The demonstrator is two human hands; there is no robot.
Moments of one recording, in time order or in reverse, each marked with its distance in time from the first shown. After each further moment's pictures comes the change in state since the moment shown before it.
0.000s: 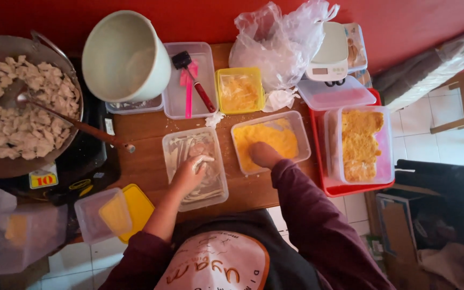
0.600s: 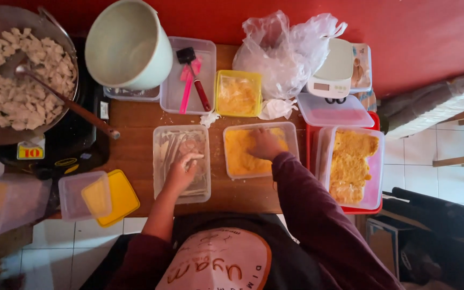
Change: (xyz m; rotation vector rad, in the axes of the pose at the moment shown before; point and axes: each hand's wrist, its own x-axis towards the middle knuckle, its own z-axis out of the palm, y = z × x) left_hand -0.008 0.013 0.045 -0.068 0.244 -0.217; right_hand 0.002 0.064 -0.142 0.535 -0.175 0.522
